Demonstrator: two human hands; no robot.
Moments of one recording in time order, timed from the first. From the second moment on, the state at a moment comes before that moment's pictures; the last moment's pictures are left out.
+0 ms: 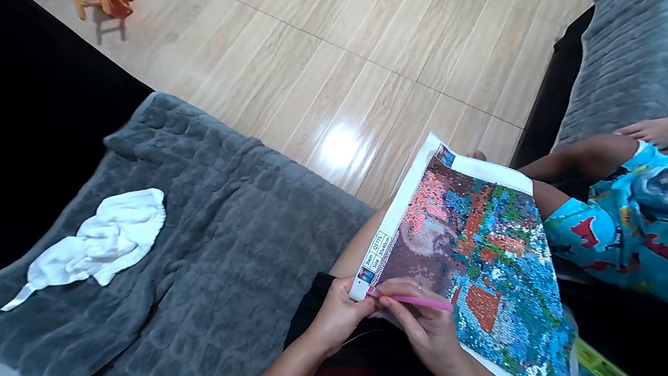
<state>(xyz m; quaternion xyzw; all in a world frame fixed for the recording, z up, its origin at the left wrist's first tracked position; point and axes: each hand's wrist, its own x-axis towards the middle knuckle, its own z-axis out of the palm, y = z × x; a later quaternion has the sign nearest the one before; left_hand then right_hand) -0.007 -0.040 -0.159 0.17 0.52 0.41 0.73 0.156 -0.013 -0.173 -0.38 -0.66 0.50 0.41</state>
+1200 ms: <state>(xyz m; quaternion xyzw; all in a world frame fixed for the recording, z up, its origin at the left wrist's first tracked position) -0.008 -0.035 -0.161 0.14 0.51 0.40 0.75 0.167 0.056 -0.166 -0.51 -0.55 0.46 0.48</state>
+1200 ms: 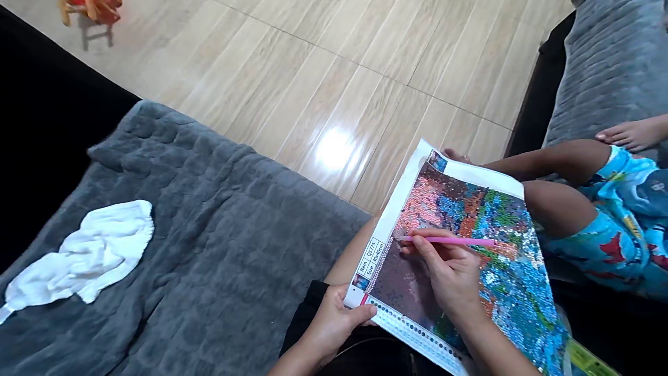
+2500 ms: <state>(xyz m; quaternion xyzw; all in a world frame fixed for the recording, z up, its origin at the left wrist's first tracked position) -0.008 -0.035 -0.159 0.14 0.52 0.39 0.75 0.168 0.059 -0.171 -0.48 -0.65 0.37 0.46</state>
